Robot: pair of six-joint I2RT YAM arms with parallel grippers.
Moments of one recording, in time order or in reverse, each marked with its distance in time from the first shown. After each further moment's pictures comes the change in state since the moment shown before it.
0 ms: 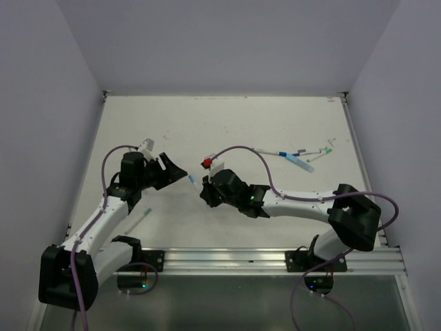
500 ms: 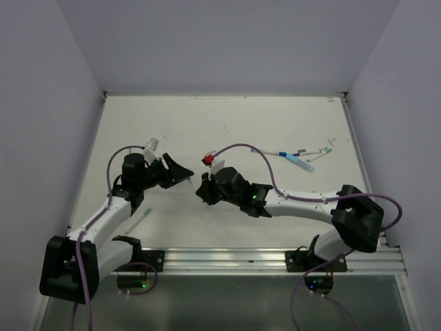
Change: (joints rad) left arm -0.001 0.079 -0.092 0.312 0.235 -0.124; right arm -0.010 -0.043 -0.002 0.070 -0.048 0.027
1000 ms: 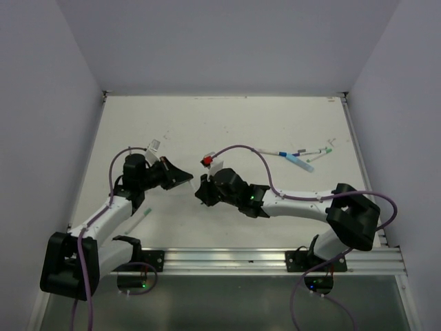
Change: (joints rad) left arm -0.001 0.024 -0.013 0.042 0.048 -0.061; right arm 0.000 0.031 -0.010 0.041 -0.011 0.010
